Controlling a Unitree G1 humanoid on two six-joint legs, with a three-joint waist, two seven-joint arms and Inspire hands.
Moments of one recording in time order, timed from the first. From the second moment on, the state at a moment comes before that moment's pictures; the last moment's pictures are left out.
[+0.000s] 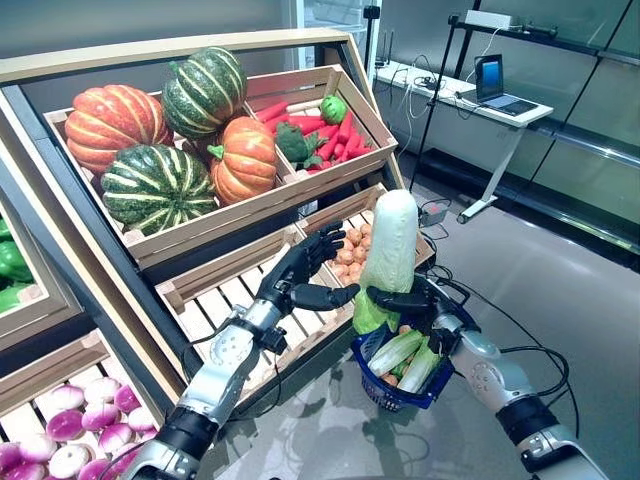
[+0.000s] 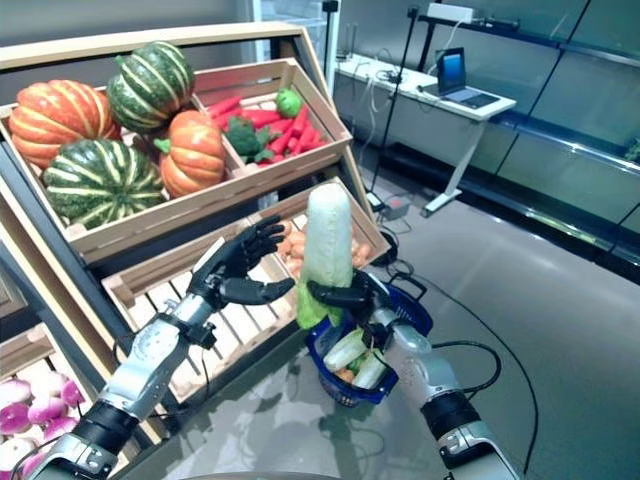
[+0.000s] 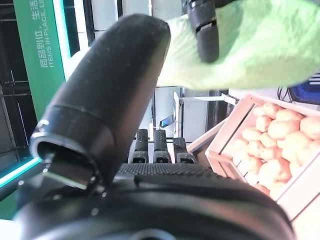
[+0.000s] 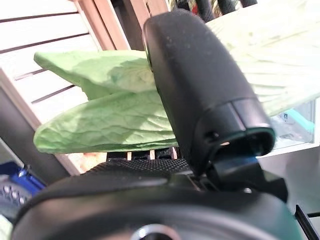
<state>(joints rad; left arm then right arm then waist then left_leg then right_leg) -0.19 0.46 -0.31 0.19 -0.48 -0.23 -0.17 -0.28 -0.39 0.30 0.41 0.76 0.12 0.08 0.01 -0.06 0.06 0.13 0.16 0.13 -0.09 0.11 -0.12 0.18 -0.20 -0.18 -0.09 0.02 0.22</state>
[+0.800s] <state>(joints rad) -0.11 0.46 -0.22 0.21 -0.49 -0.23 -0.10 -0.23 -0.40 0.09 0.80 0.76 0.08 -0.06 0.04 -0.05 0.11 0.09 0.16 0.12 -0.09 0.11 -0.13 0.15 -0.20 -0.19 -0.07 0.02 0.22</state>
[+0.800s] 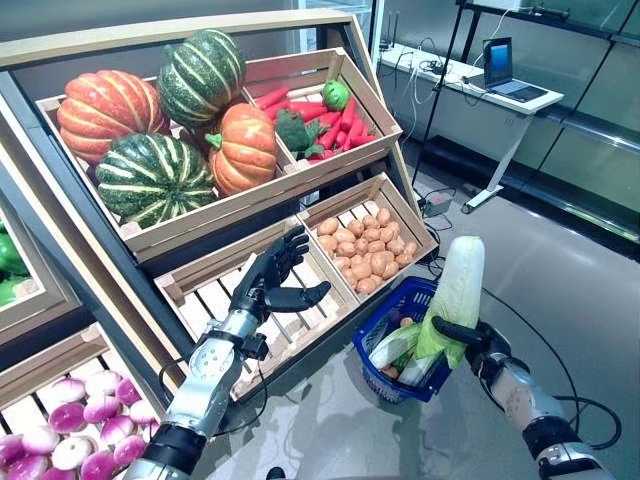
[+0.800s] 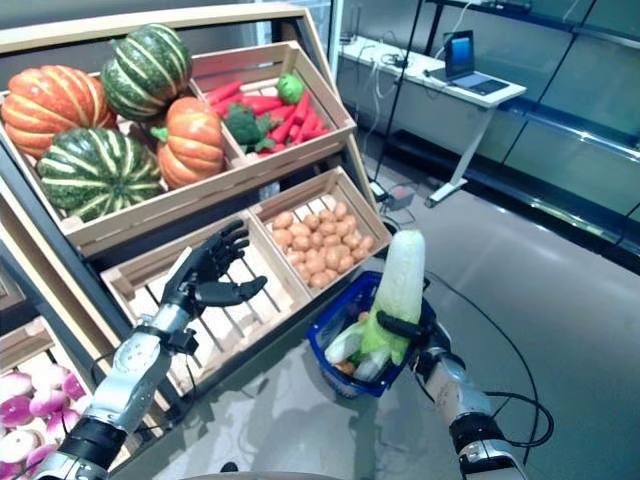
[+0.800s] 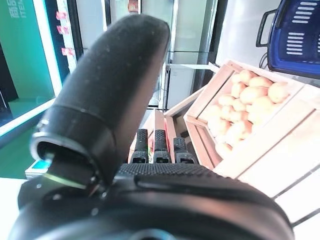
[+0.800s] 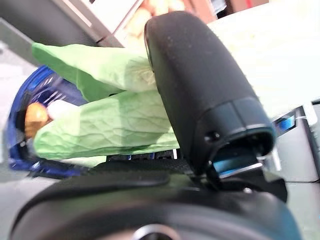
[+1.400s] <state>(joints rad) -0.32 0.49 -0.33 0.35 -0.62 -0.29 -0.01 -0.71 -0.60 0.06 1.11 0.88 -0.01 -0.09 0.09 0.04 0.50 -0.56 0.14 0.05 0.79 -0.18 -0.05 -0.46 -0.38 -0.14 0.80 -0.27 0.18</state>
